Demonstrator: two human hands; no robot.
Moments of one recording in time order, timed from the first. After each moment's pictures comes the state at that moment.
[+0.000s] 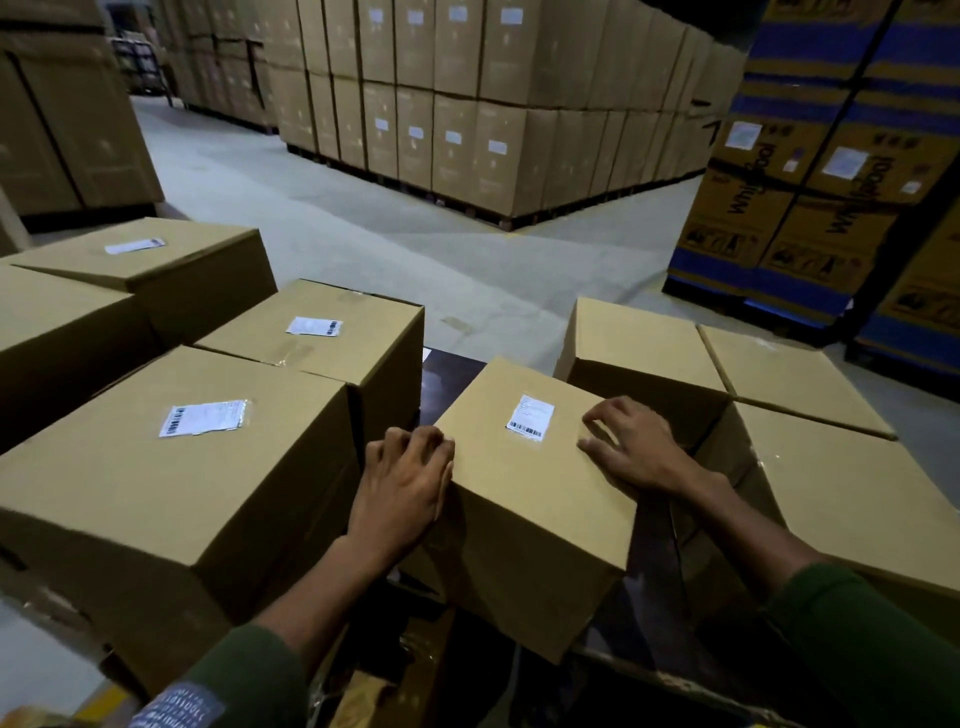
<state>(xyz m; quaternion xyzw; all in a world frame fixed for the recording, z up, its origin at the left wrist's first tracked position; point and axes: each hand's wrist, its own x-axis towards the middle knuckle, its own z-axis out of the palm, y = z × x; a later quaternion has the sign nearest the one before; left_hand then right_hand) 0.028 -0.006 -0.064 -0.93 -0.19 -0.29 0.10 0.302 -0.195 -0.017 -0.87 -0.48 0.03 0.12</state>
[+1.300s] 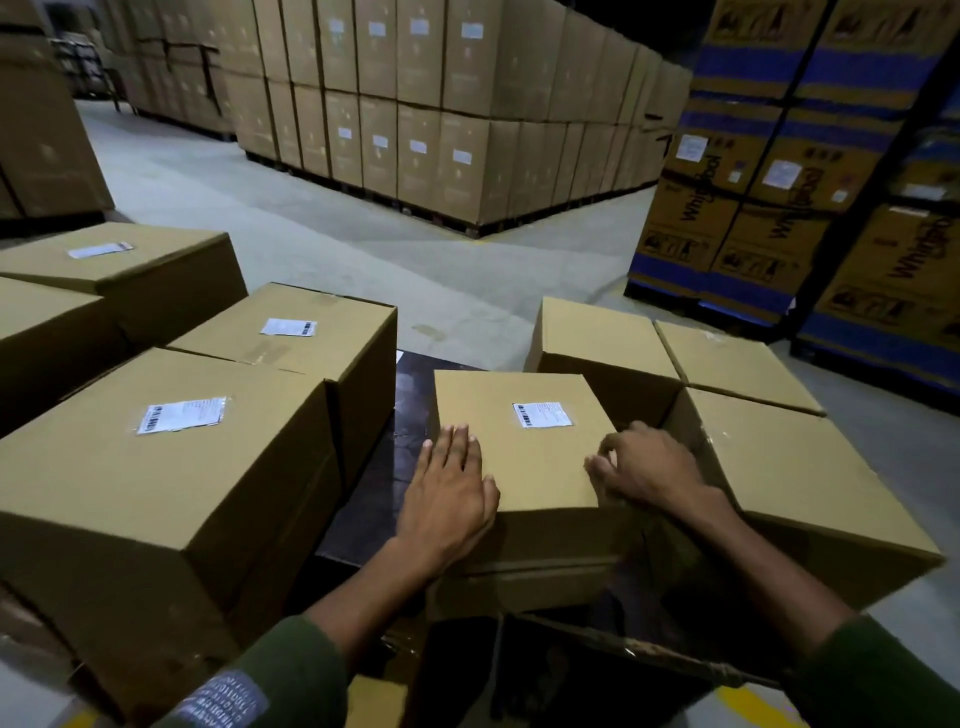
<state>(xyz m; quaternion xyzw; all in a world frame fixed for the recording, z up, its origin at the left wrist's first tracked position) 0.055 -0.082 -0.046 -0.97 -0.23 -0.11 -0.07 0.242 -0.247 0.010 -0.93 -0.36 0.00 -0.03</state>
